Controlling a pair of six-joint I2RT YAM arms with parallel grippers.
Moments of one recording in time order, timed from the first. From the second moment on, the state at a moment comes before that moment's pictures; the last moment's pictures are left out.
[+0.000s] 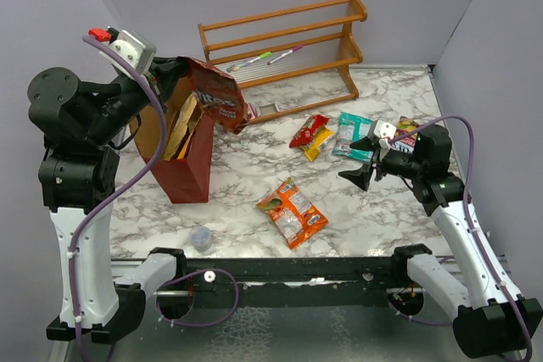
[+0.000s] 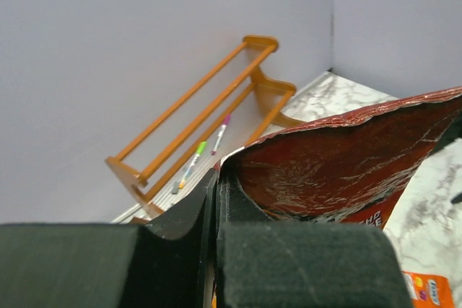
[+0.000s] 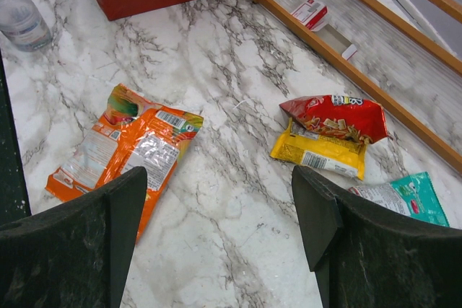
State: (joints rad) left arm -0.08 1.05 1.79 -0.59 0.60 0.11; right arm 0.13 0.84 0.76 -0.32 -0.92 -0.47
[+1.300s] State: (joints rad) left arm -0.06 1.21 1.77 -0.68 -0.20 0.62; right arm 0.13 0.84 0.75 -0.32 -0.92 -0.48
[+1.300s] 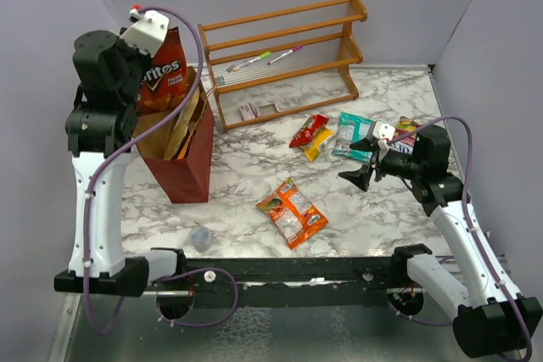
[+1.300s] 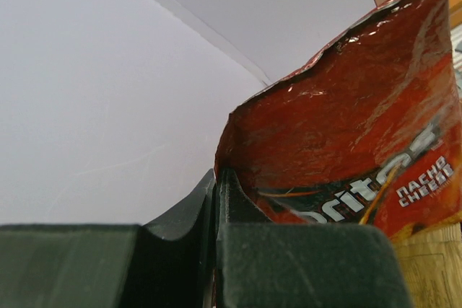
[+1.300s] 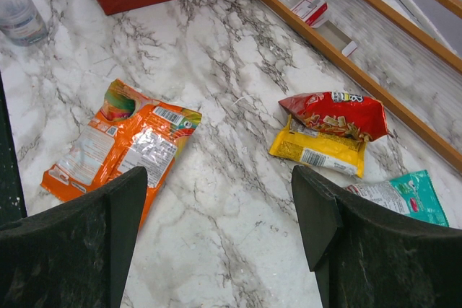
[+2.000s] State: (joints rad) left arm -0.06 1.35 1.75 -0.88 -0.22 0.49; right arm 0.13 0.84 0.74 -0.31 -0.92 -0.49
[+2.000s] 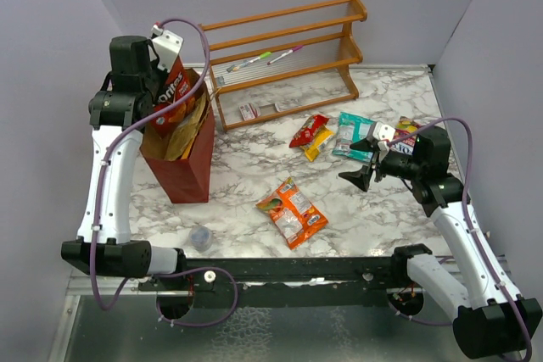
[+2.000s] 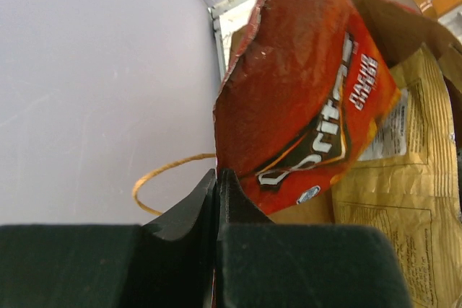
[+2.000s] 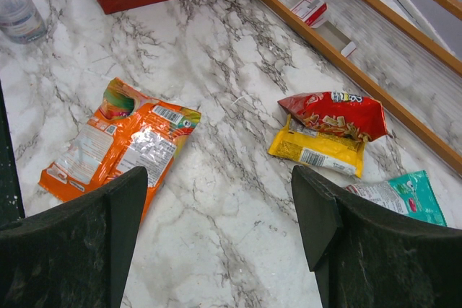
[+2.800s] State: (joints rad) left arm -0.06 1.26 1.45 -0.87 -0.23 0.51; right arm 0.13 0.84 0.73 -0.31 -0.92 -0.50
